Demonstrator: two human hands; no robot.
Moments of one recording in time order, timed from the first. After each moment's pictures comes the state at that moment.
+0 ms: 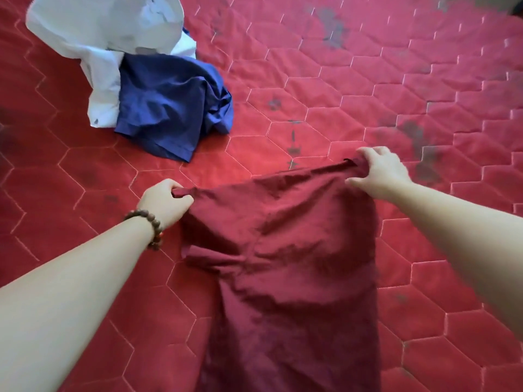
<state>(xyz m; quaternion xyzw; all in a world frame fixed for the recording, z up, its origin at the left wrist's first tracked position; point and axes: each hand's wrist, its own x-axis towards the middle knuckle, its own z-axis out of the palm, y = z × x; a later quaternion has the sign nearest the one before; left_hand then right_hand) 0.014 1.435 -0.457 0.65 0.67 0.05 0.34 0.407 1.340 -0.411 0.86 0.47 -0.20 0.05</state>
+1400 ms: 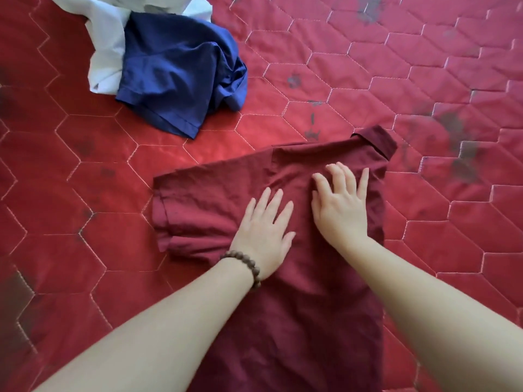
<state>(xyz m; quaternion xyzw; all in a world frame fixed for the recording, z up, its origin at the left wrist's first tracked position) 0.132 1.313 -0.485 0.89 0.42 -0.04 0.18 0.309 1.302 -0.503 0.76 0.64 0.03 -0.06</state>
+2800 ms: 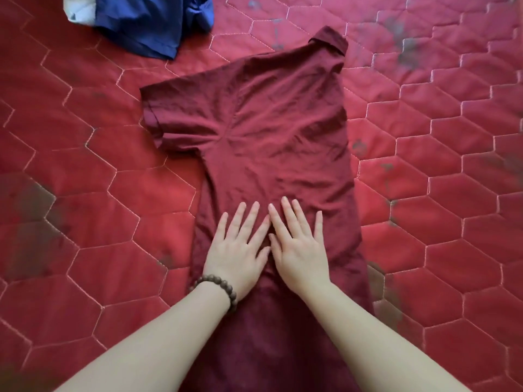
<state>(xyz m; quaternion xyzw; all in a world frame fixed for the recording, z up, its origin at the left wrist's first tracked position) 0.003 1.100 -0.496 0.92 0.37 -0.09 0.09 0.136 1.033 -0.504 0.79 0.60 -0.10 -0.04</state>
